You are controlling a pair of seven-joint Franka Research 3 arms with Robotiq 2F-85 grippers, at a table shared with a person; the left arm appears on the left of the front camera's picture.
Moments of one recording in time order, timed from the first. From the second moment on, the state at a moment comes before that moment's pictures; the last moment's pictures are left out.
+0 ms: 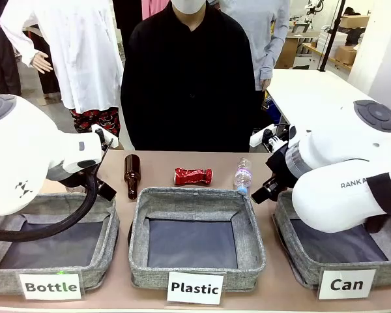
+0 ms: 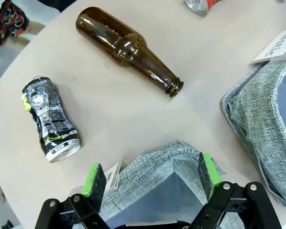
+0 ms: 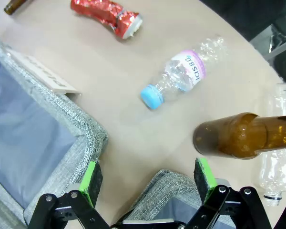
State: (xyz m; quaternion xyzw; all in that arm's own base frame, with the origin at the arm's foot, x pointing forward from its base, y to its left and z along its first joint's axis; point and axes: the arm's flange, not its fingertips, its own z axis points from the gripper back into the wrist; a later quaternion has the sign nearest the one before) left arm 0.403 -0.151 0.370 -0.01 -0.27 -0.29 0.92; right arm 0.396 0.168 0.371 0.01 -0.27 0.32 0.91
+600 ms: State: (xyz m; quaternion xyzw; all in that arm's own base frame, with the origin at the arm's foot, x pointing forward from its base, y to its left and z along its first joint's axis) left arm 0.403 -0.151 0.370 -0.01 -0.27 -0.29 0.92; right arm 0.396 0.168 0.371 0.01 -0.27 0.32 0.91
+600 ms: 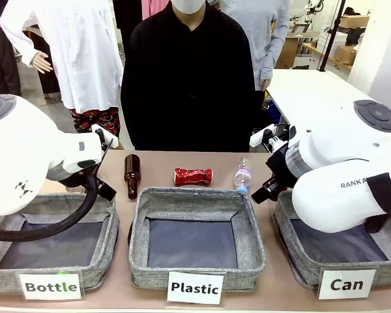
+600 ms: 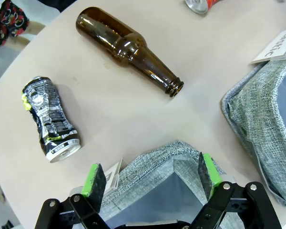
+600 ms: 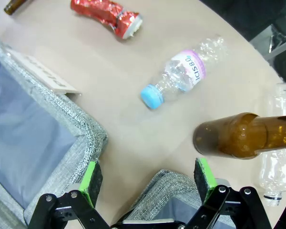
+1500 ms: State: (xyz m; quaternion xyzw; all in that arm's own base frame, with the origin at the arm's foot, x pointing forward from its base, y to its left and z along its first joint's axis) left arm 0.335 -0.190 0.496 -0.21 -0.31 -0.35 0.86; right arm 0.340 0.168 0.509 0.11 -0.34 0.35 0.86
